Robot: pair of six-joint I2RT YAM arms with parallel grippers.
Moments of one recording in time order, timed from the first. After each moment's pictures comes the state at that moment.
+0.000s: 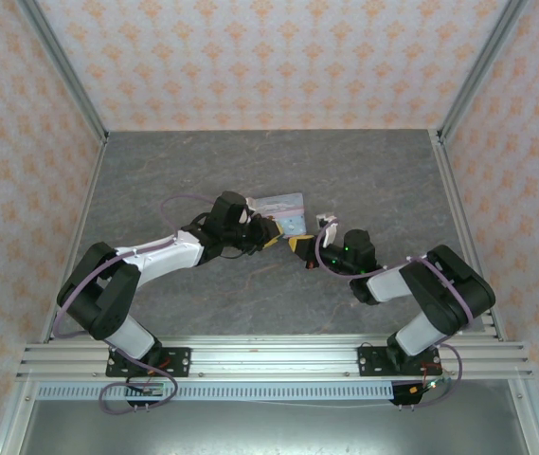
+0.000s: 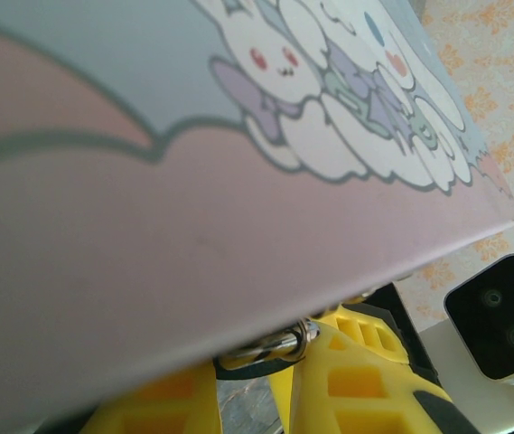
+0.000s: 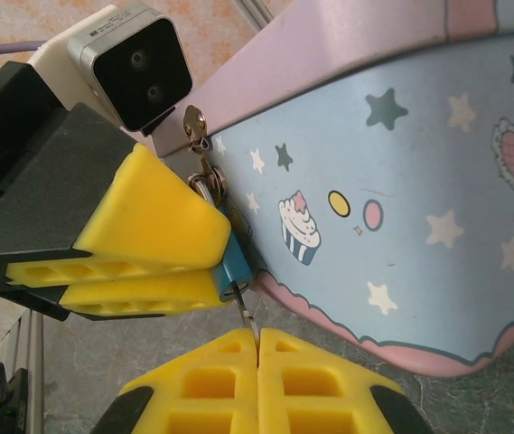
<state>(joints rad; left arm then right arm) -0.57 1.57 0.85 0.06 0.44 -1.20 0.51 1.56 0.31 1.02 -0.51 0.56</state>
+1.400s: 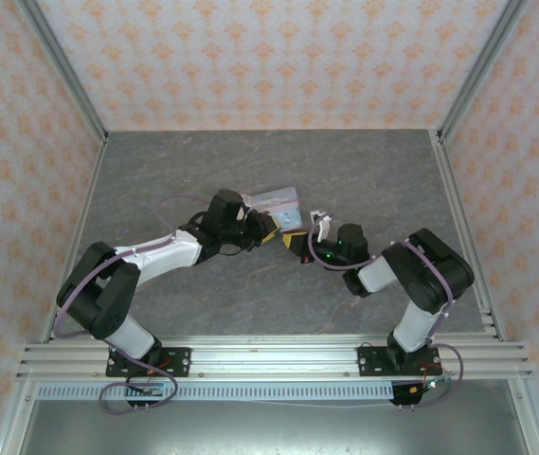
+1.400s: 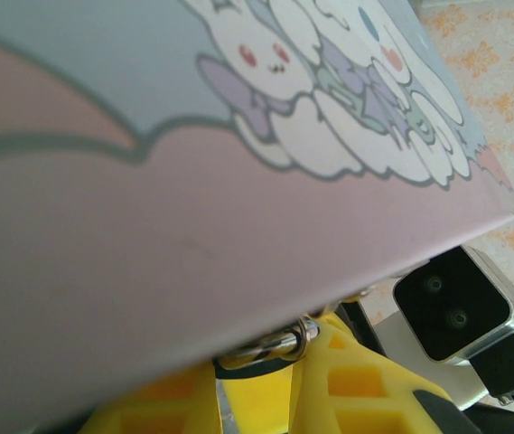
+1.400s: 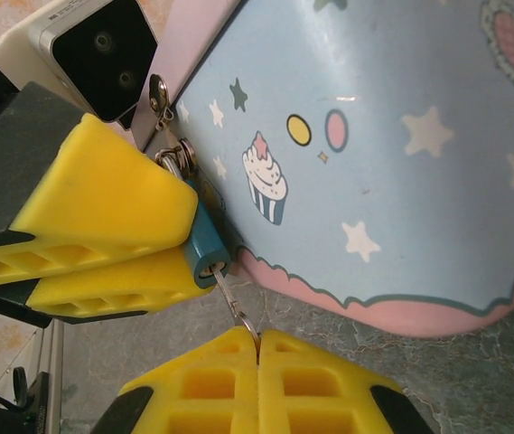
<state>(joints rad) -0.55 1.57 0.84 0.09 0.41 -1.24 0.50 1.73 0.40 1.11 -0.58 0.62</state>
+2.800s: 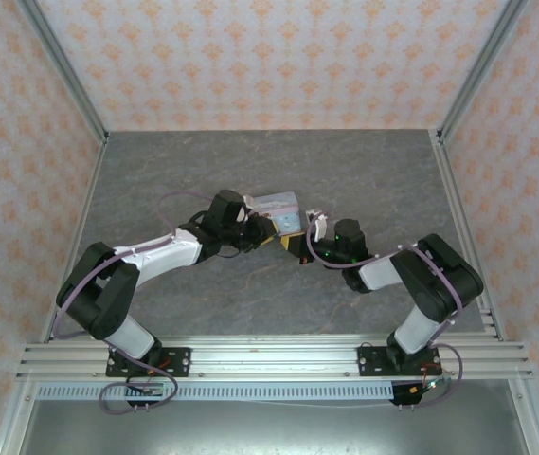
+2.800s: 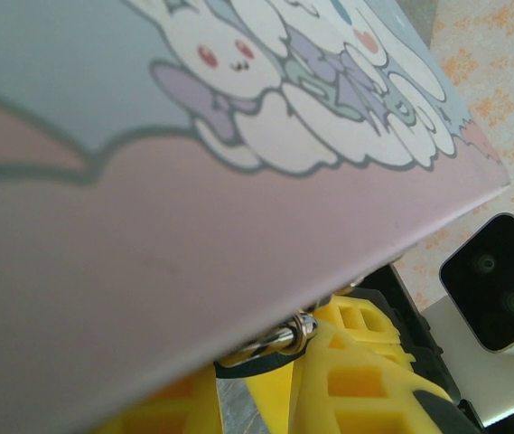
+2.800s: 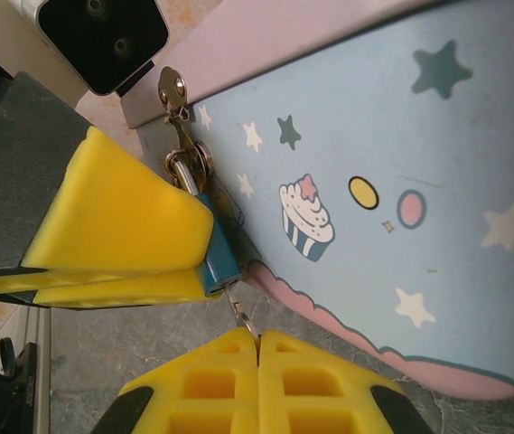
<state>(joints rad) -0.55 1.56 0.86 0.02 0.42 -1.12 0.51 1.65 0.44 0.92 -0.59 0.53</state>
